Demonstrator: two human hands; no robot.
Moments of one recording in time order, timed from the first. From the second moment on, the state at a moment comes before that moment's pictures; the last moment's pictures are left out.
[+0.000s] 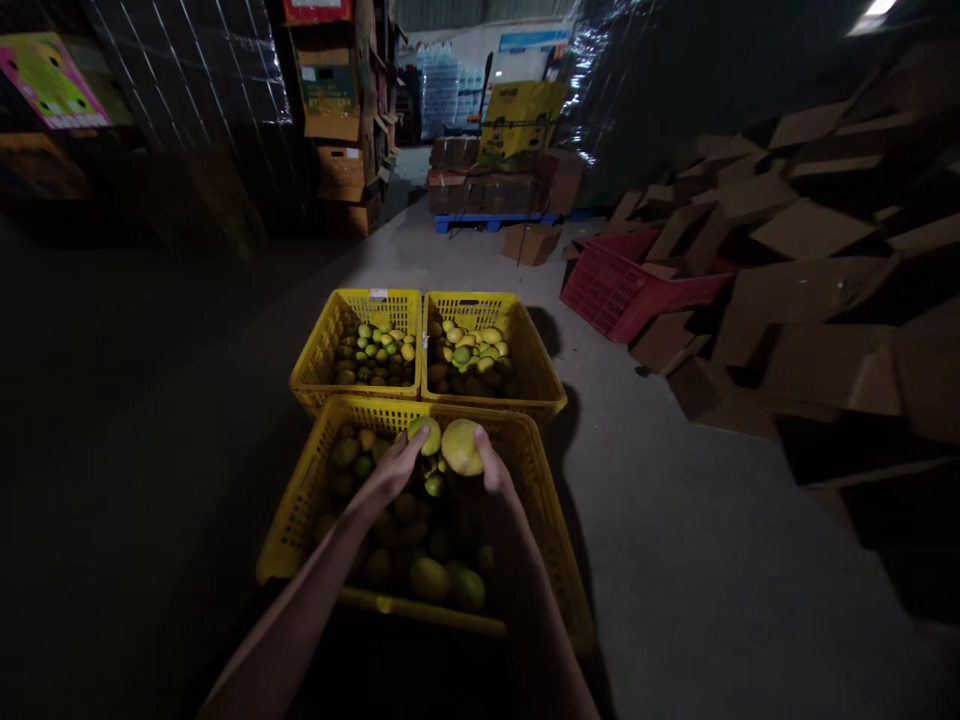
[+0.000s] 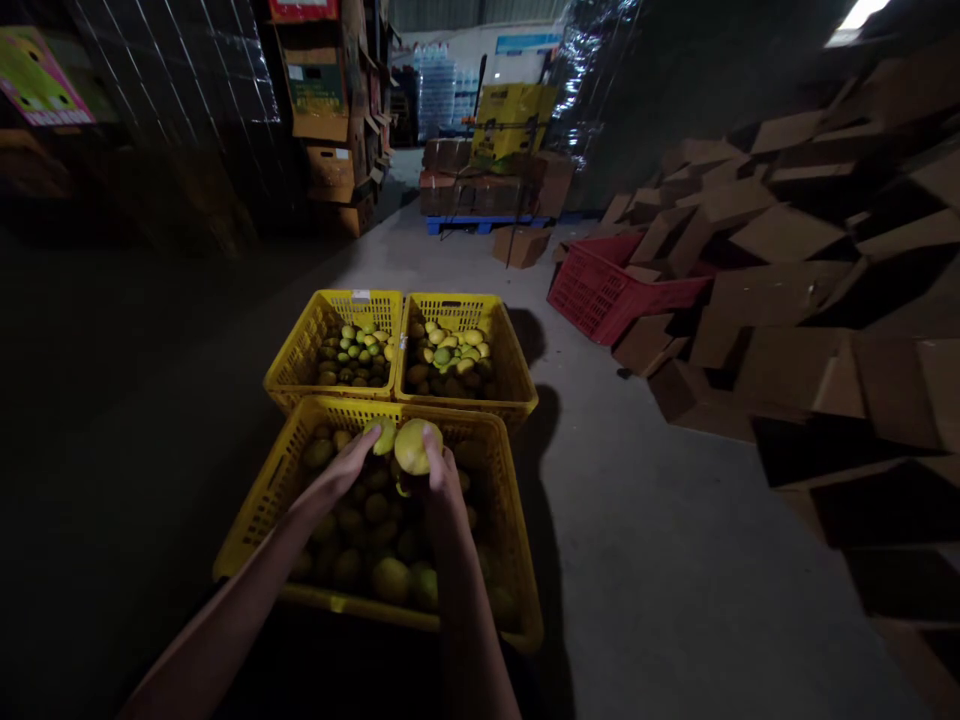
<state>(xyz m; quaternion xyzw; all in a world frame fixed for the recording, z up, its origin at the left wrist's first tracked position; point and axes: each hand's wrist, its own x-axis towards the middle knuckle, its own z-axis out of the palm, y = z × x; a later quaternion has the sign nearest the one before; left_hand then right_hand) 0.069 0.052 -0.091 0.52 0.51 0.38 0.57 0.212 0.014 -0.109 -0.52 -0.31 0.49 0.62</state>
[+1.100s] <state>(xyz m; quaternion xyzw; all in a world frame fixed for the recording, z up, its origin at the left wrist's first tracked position) 0.060 0.050 -0.064 0.36 0.33 0.52 0.71 0.225 0.013 -0.081 -0.45 -0.30 0.48 0.69</state>
